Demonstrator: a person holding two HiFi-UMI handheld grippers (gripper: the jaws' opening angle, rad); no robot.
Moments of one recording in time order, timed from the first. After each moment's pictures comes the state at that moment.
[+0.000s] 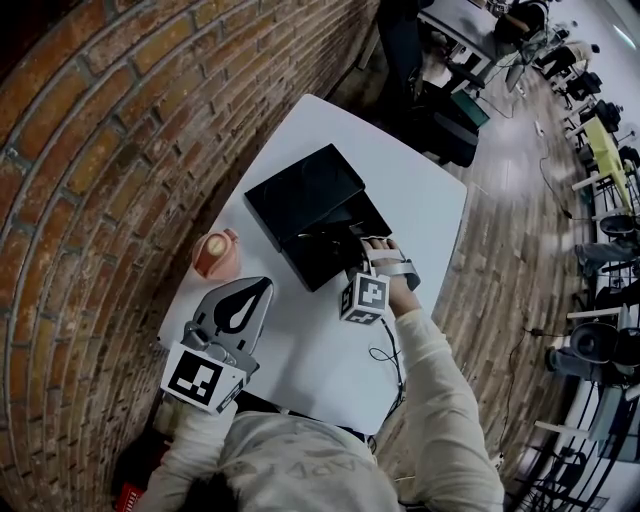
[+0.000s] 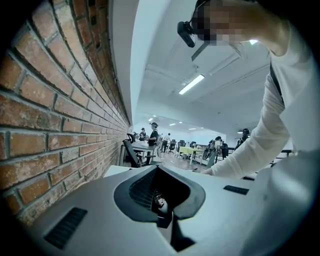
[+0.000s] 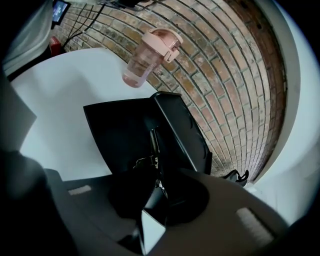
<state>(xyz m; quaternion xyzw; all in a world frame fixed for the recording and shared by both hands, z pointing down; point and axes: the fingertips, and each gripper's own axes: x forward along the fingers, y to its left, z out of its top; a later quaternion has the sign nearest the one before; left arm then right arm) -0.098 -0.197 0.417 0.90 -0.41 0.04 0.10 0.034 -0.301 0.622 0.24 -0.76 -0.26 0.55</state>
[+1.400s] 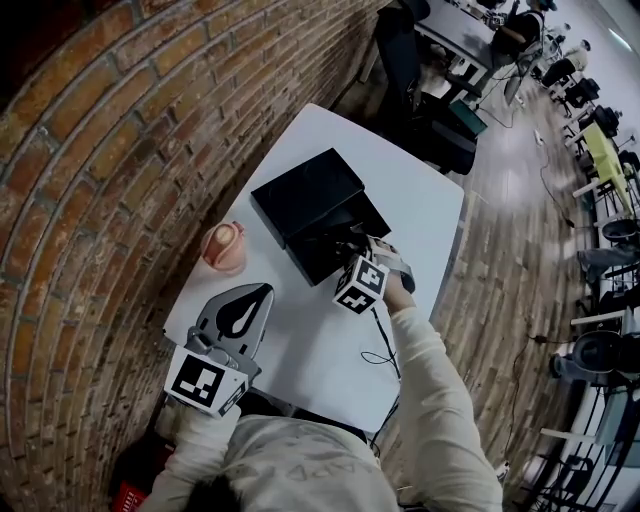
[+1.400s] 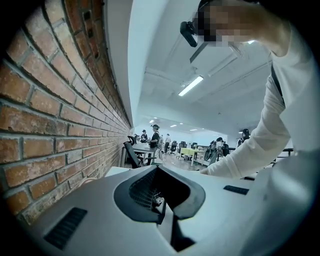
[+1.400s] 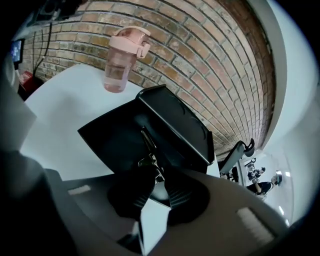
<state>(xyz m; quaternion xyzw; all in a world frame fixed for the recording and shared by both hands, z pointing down) -0.100 -0.156 0.403 0.90 -0.42 0.04 0.09 0.046 -0.292 0.621 0.31 -0.76 -0.12 0.55</state>
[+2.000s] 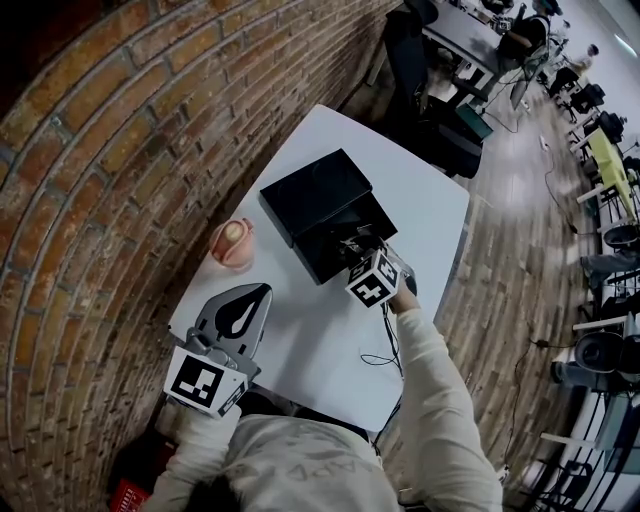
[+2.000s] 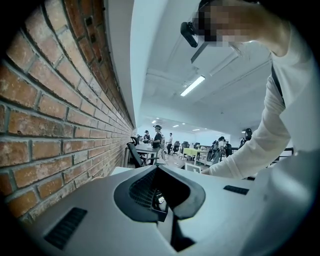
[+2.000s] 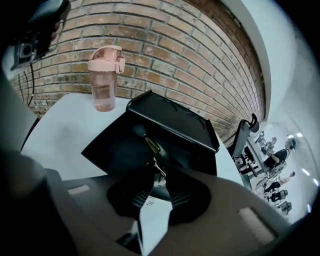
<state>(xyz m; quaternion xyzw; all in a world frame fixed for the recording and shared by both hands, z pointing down) -0.116 -0.150 0.401 0.89 -0.44 0.04 0.09 0.041 -0.288 0.619 0.35 -0.80 0.01 0.49</state>
